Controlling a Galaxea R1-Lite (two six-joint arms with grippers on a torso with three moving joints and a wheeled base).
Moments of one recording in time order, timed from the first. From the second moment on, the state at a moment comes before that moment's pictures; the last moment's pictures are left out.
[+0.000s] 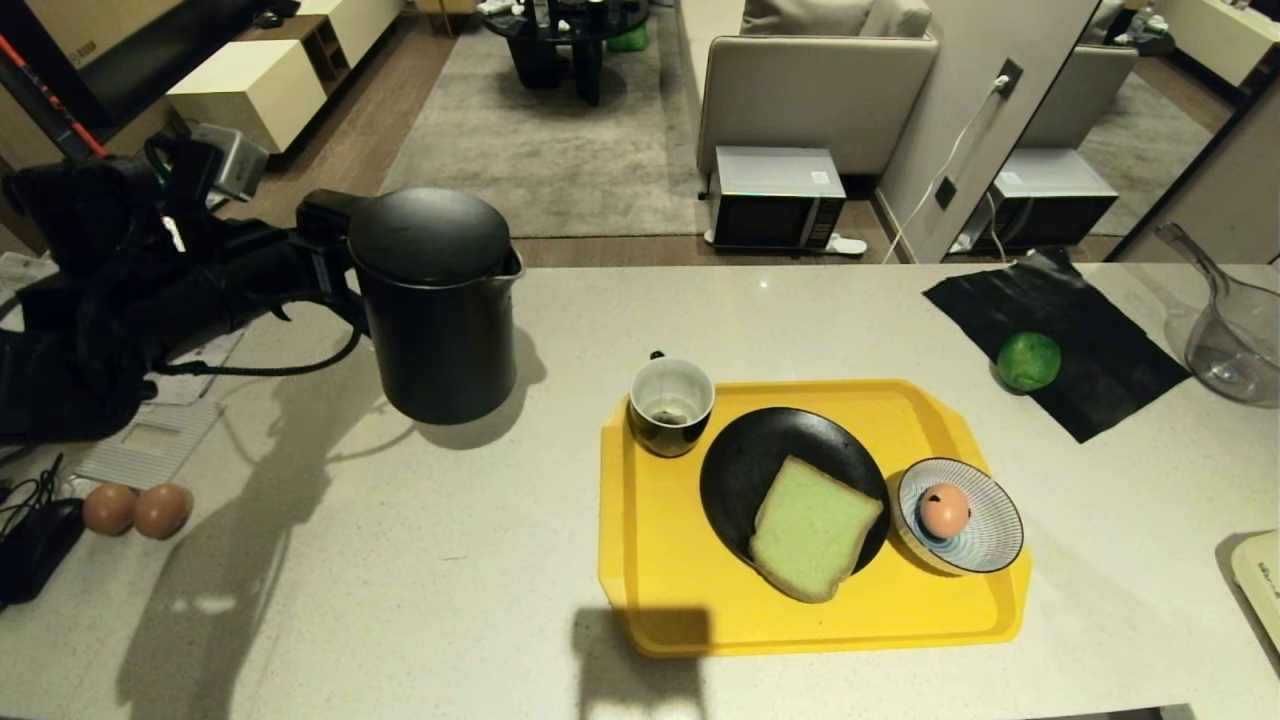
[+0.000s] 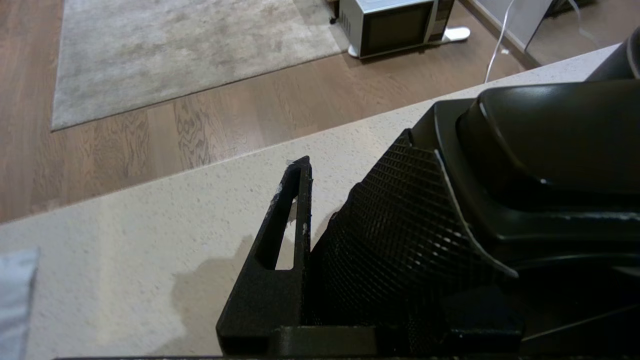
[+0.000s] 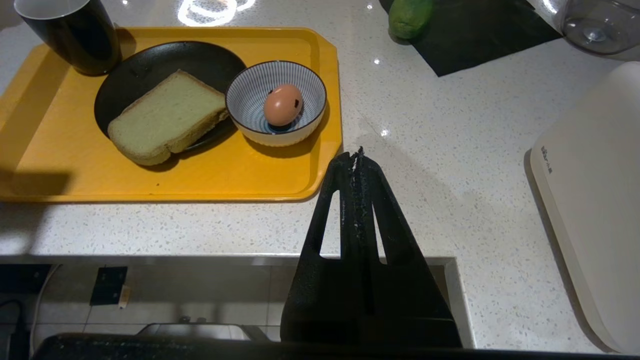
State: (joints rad) left arm 0.02 1.80 -1.23 -0.69 -0.36 0.14; right arm 0.00 0.00 0.00 -0.07 -0.03 0.03
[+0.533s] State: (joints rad) left arm -0.07 1.90 -1.56 -0.34 -0.36 0.32; right arm 0.00 0.00 0.00 -0.07 -0.03 0.03
